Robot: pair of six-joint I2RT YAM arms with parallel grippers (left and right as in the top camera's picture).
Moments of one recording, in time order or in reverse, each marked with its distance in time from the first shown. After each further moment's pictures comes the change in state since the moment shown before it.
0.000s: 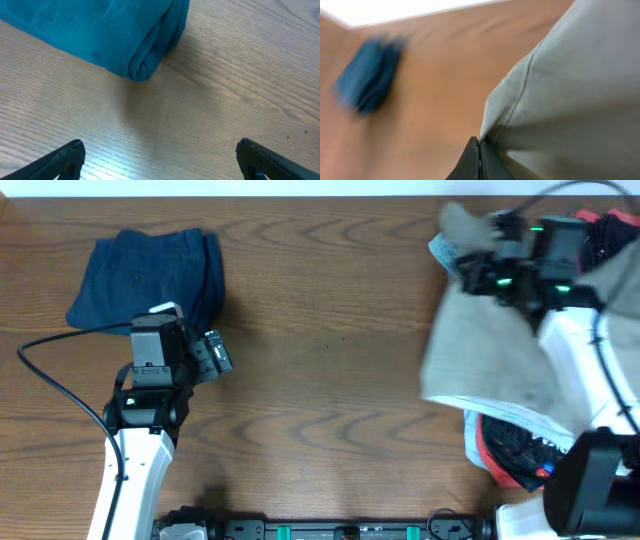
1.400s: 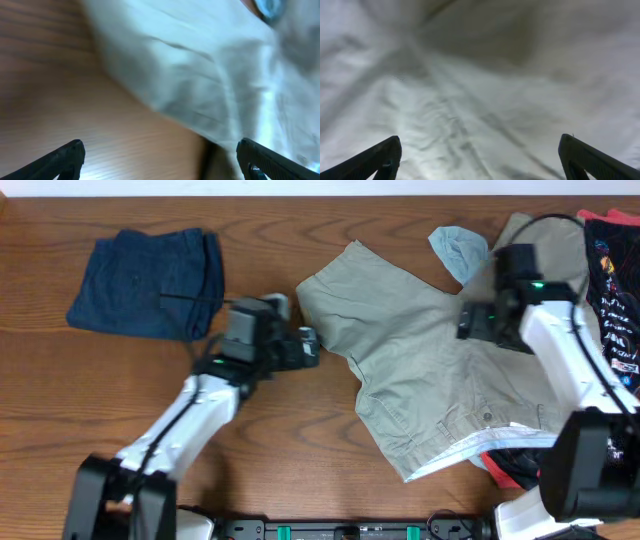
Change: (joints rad) left arm -0.375 0.415 0.003 0.435 0.396 -0.190; right arm -0.034 0.054 -0.010 -0.434 0.730 0.165
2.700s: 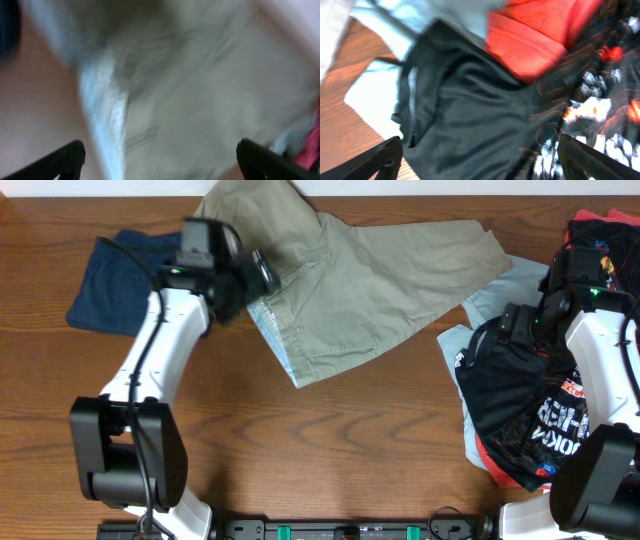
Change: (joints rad) left arm 0.249 0.262 0.570 -0.566 -0.047 -0.103; right arm -0.167 -0.050 0.000 -0.019 -0.074 -0.162
